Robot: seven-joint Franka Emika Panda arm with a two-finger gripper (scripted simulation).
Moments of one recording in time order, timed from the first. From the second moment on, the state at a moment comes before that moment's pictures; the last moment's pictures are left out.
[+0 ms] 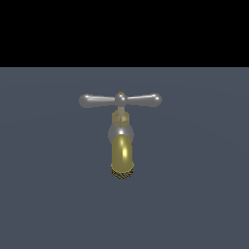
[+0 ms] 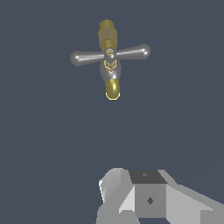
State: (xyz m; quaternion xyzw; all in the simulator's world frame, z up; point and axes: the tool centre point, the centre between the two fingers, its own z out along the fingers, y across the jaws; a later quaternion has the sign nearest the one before) arm -0.250 -0.009 0.478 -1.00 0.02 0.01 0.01
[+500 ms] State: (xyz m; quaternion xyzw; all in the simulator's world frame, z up) arm -0.250 0.010 0.471 -1.00 0.00 0.03 0.01
